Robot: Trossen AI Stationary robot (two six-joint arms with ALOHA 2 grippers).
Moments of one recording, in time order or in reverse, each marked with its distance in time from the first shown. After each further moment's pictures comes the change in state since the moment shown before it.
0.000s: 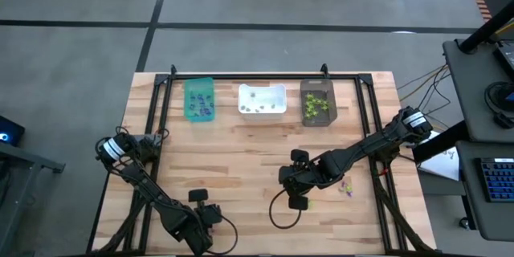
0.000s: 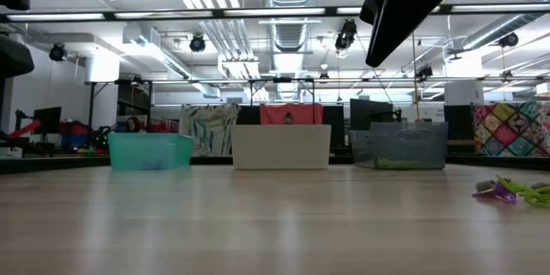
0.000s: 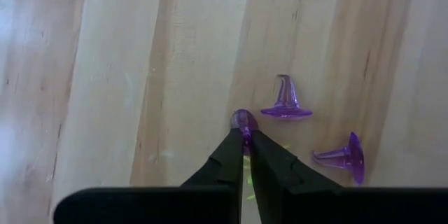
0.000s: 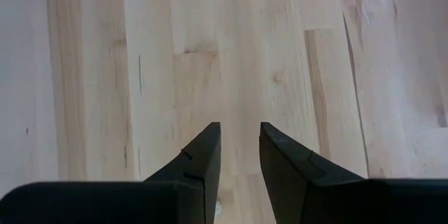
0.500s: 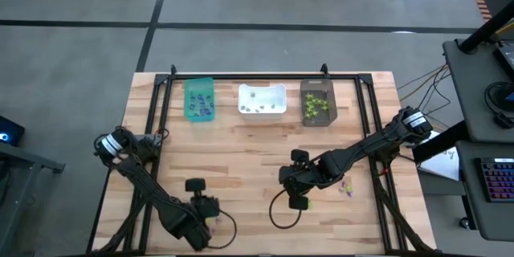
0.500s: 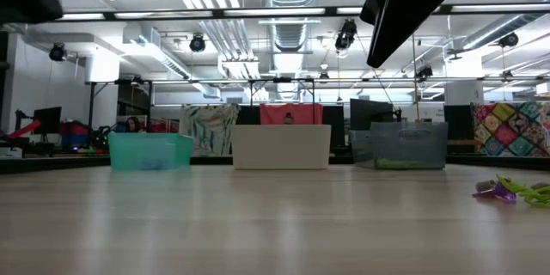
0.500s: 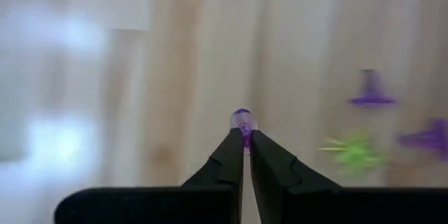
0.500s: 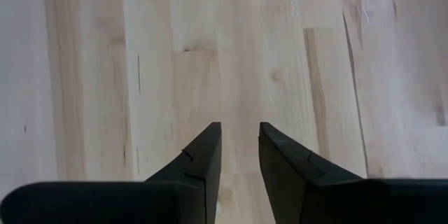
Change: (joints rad) left arm 0.027 -0.043 0.096 -0.311 -0.088 0.075; right arm 0.000 0.000 0.000 -0.006 0.000 -0.002
